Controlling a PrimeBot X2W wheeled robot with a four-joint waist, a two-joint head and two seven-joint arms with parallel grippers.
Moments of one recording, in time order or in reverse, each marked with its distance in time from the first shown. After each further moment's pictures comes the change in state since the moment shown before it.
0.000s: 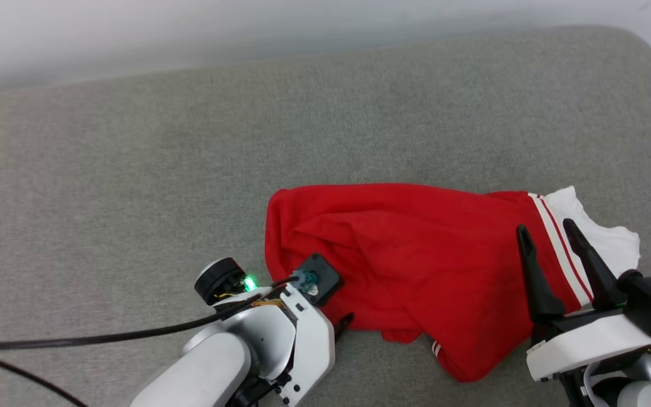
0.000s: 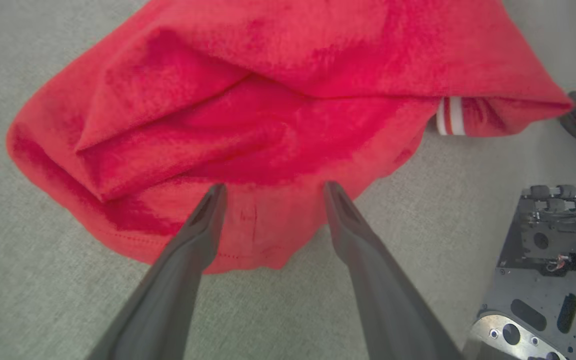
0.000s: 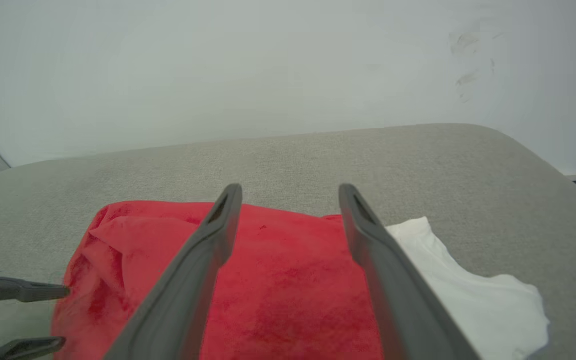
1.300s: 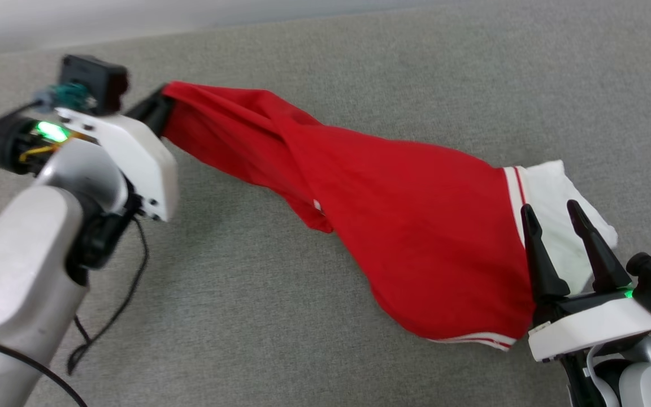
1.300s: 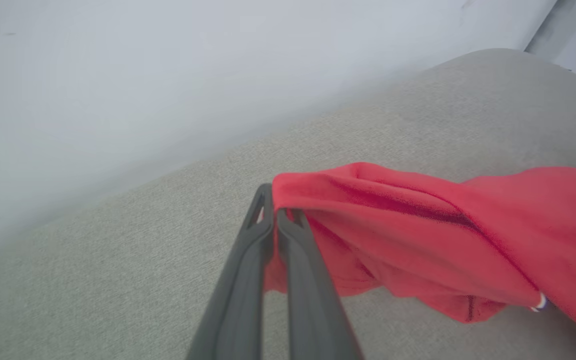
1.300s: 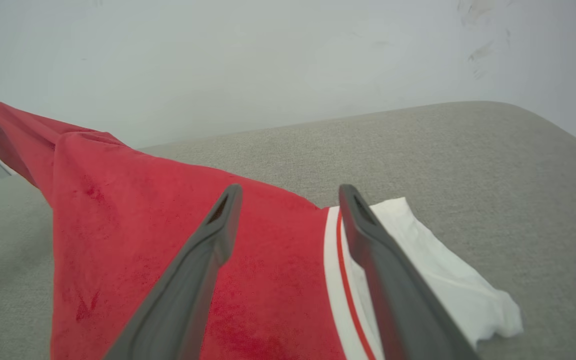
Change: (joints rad) left arm -0.288 0.225 0.229 0.056 -0.220 0.230 -0.200; right arm -0.058 0.001 -0.007 0.043 0.060 0.000 -0.032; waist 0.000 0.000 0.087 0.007
